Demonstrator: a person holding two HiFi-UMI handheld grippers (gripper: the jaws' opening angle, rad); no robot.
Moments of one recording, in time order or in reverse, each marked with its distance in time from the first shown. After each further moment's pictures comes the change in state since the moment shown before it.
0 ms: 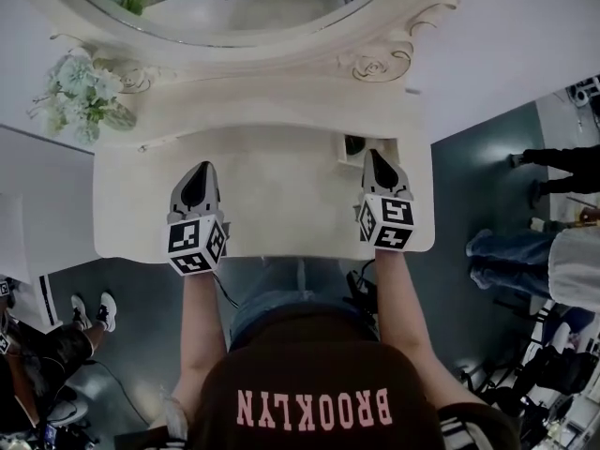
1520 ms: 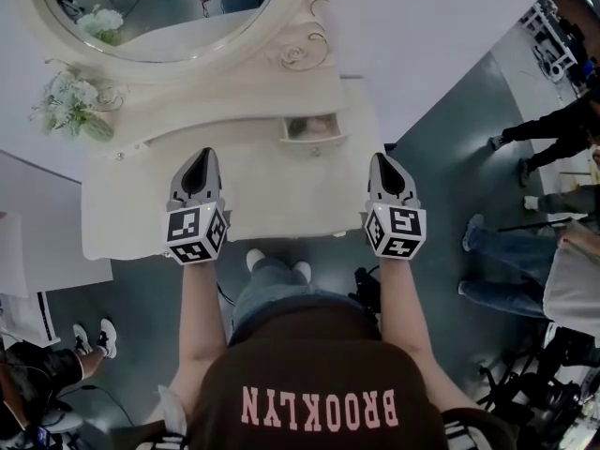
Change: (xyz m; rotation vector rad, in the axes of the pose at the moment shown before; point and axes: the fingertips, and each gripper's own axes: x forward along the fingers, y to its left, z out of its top) left arm -0.042 -0.145 0.052 0.080 -0.172 -0.128; right arm -0.155 -0.102 0.003 0.020 -0.195 -0.100
